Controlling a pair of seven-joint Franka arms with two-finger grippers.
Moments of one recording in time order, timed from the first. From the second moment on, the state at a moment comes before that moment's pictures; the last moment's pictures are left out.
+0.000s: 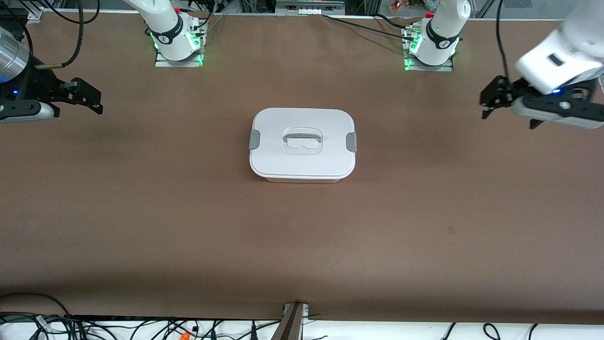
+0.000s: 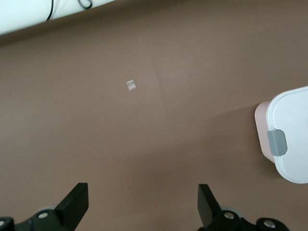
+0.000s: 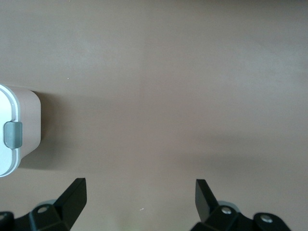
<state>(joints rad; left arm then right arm) 0.12 0.02 -0.25 -1.50 0.05 1.56 0.05 0.21 0.01 -0.12 -1.57 -0.01 1.56 0.00</state>
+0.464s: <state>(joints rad) 0.01 -0.05 0.04 -1.65 -0.01 1.64 0.05 0.21 0.01 -0.12 -1.57 -0.01 1.56 0.00</state>
